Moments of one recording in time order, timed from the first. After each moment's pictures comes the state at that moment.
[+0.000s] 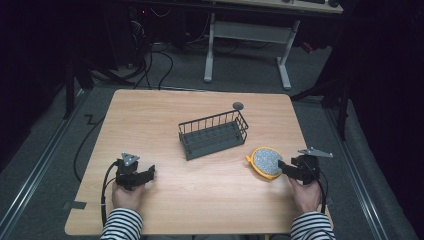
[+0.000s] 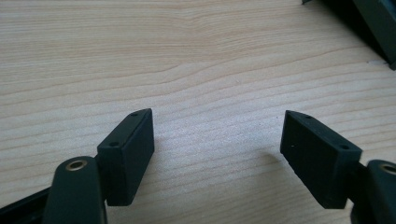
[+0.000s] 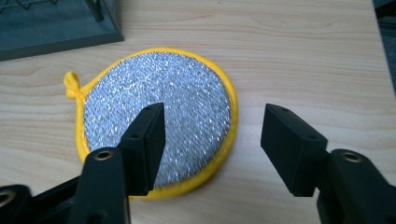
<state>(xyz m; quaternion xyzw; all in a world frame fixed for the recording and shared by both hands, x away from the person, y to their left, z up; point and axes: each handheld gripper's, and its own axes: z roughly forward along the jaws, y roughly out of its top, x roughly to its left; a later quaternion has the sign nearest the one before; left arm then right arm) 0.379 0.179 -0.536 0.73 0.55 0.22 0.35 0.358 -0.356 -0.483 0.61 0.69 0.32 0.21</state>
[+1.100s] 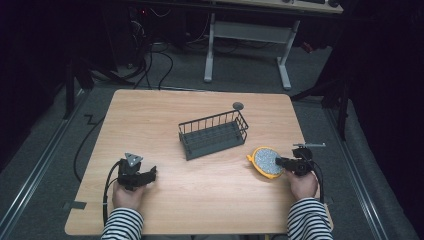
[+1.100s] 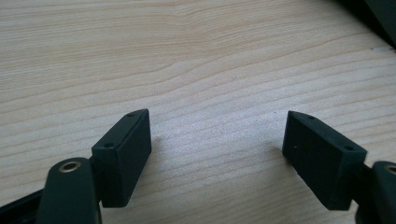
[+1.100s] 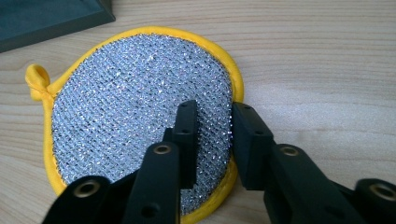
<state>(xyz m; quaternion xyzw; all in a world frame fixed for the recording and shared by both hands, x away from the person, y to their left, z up) 0.380 0.174 -0.537 0.74 0.54 0.23 0.33 0.393 -0.366 -0.505 0.63 0.70 0.31 0.12</state>
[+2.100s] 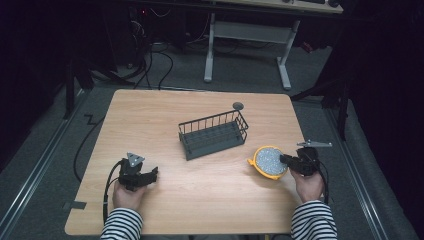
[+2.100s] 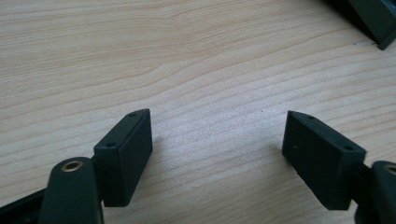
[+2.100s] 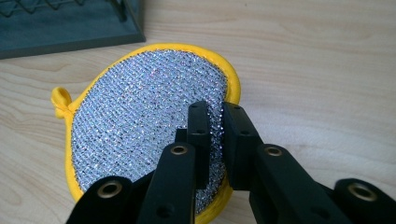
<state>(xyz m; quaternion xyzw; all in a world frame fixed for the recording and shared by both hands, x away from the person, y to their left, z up) 0.380 0.172 -0.536 0.76 0.52 0.22 0.34 0.376 -0.364 -0.472 0.58 0.73 0.33 0.17</state>
